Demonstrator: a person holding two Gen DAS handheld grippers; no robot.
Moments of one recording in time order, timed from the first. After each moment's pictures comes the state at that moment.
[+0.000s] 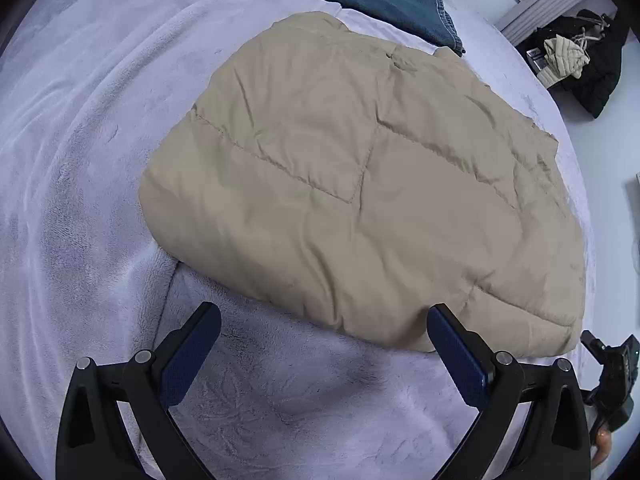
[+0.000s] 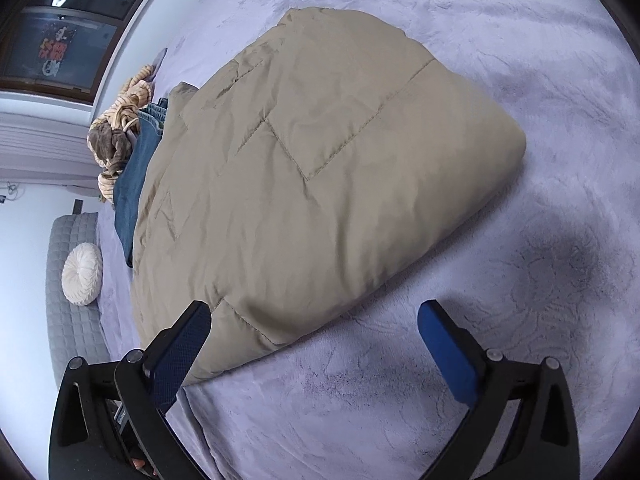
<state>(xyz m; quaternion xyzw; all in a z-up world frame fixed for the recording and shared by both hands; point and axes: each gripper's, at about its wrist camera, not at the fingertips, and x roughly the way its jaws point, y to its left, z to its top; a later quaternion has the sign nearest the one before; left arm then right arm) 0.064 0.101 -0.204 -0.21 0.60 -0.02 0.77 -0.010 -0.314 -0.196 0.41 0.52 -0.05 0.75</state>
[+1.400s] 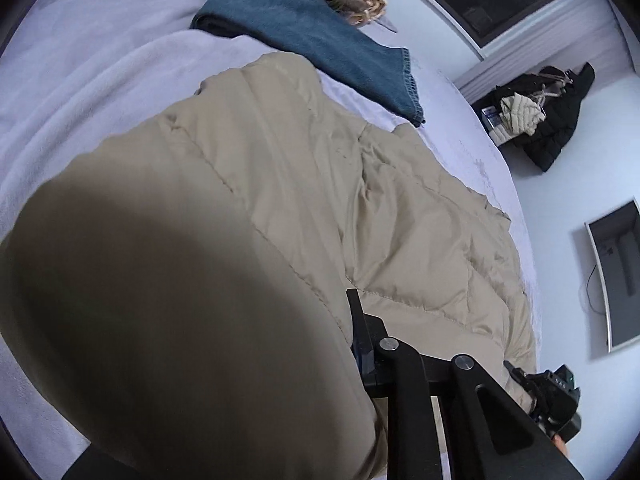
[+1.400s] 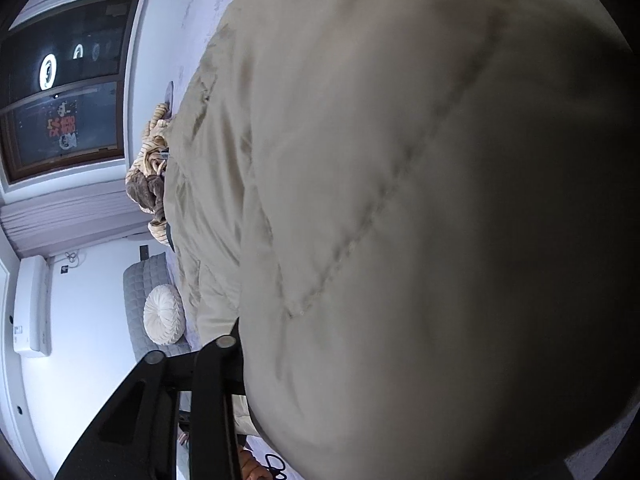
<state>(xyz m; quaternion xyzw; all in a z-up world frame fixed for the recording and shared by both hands) 0.133 0.101 -0.201 -0.29 0.49 -0.08 0.82 0.039 -0.304 -0.244 0.56 0.47 0.01 0.68</state>
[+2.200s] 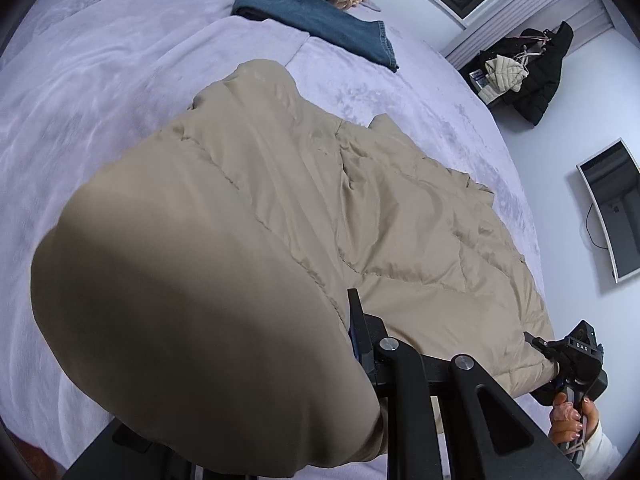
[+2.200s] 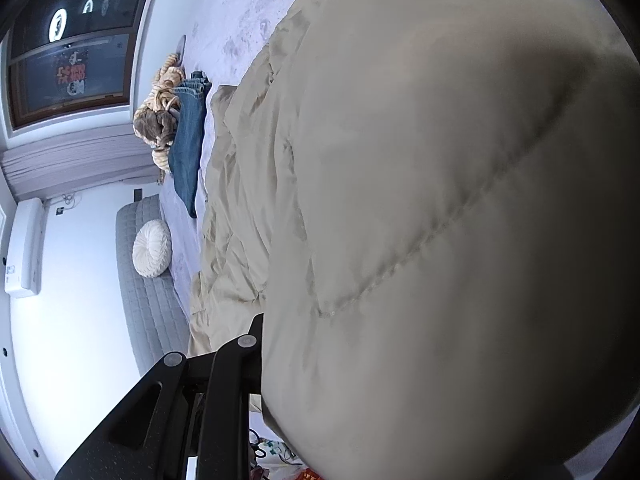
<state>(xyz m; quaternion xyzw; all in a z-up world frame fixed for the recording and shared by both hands) -0.112 0.113 -0.162 -0.25 0.53 -0.08 0.81 -0.136 -0.298 -0.194 0.52 0.53 0.06 0.66</state>
